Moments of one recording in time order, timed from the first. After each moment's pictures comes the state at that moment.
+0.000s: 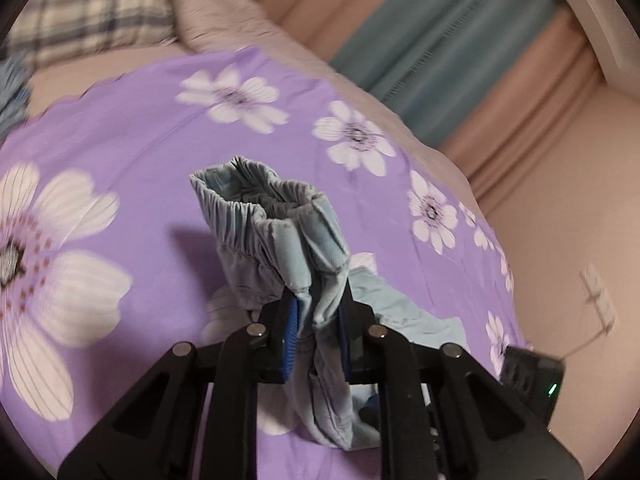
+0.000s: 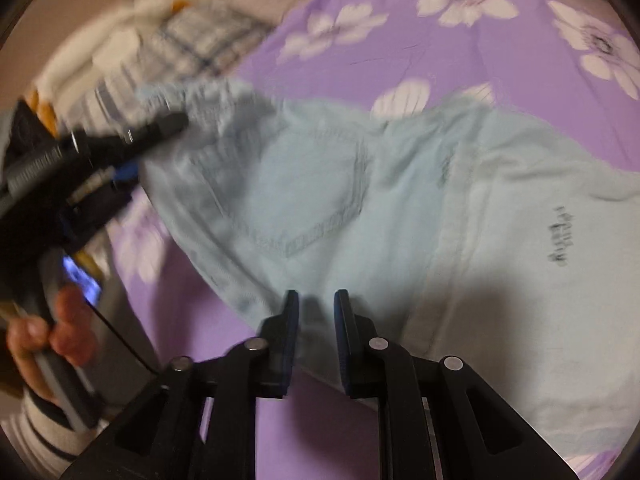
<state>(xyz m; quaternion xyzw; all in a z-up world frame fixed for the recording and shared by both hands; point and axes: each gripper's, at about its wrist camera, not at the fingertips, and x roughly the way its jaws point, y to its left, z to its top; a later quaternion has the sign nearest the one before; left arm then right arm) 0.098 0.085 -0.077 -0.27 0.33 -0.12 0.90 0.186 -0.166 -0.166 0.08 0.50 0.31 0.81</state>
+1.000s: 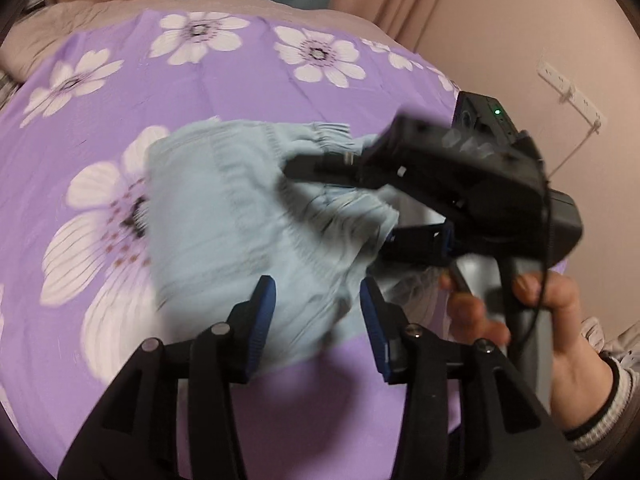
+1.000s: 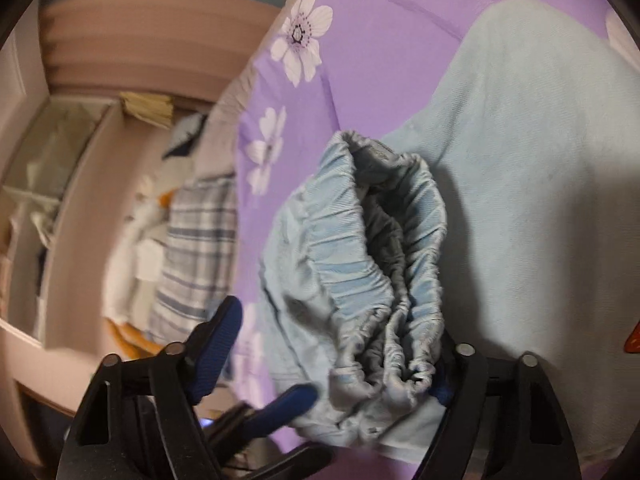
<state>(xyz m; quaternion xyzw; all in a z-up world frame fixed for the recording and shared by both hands) 0.068 -0.064 -0.116 -0.05 0.44 -0.28 0.85 0.220 -0.288 -0.197 0.43 0.46 0.25 0.74</state>
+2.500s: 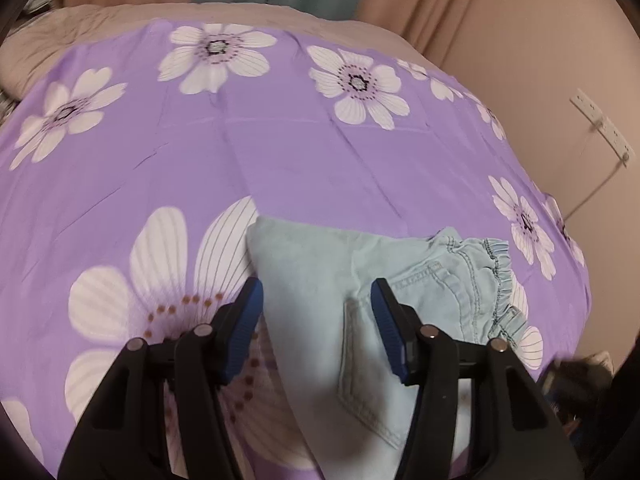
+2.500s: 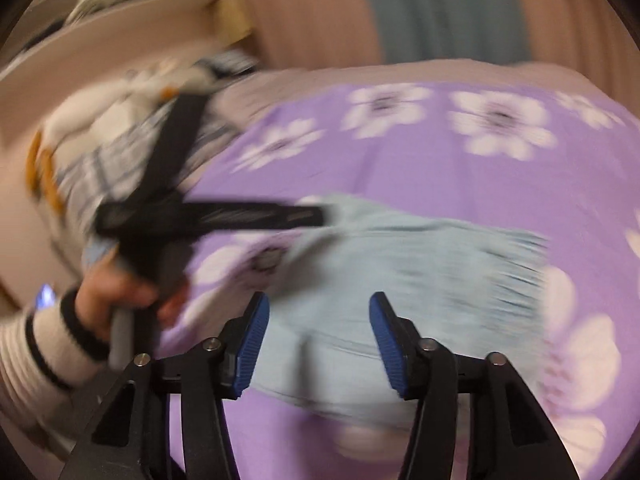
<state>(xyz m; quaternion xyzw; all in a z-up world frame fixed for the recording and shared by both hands) 0.196 -0.079 -0.105 -0.04 0.43 -0.26 0.86 0.176 -0.255 -0.125 0.04 0.35 0.26 0.90</state>
